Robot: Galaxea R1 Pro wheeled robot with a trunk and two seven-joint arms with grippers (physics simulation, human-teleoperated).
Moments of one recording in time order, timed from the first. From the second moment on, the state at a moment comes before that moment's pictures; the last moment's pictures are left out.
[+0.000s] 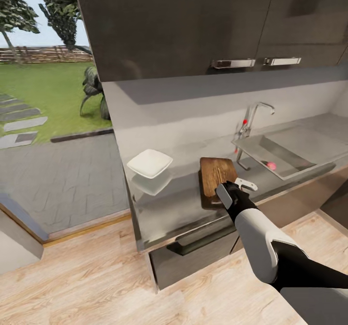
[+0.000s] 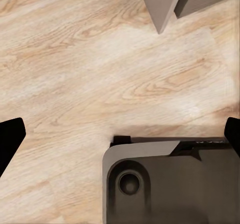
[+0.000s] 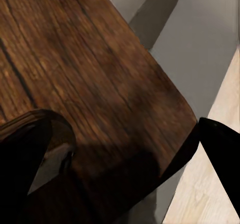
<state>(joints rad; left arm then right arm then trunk) 0.00 0.03 0.00 -0.51 0.00 -0.25 0.00 -1.10 0.14 -0.27 -0.40 -0.11 0.32 -0.72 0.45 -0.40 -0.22</state>
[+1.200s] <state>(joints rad) 0.00 0.03 0.00 -0.51 0.00 -0.25 0.00 -1.10 0.14 -0.27 -0.40 -0.12 0.32 -0.72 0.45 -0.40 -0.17</state>
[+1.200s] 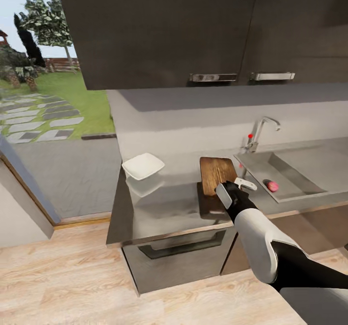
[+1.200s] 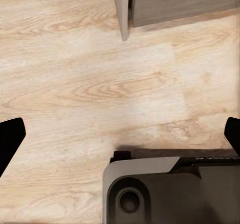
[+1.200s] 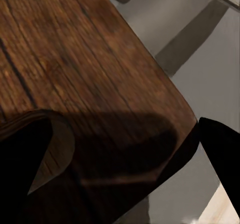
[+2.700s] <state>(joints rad) 0.00 0.03 0.00 -0.51 0.00 -0.25 0.00 -1.10 -0.05 -0.12 -0.57 0.46 0.58 0.55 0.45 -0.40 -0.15</state>
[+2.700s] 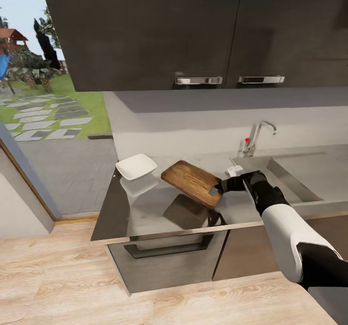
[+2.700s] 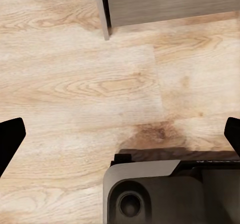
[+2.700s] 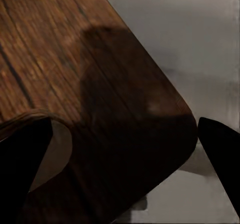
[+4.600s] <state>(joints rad) 0.00 0.03 0.00 -0.50 0.00 -0.25 0.00 -1.10 -0.03 0.15 -0.54 0.63 0.18 1.03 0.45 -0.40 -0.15</state>
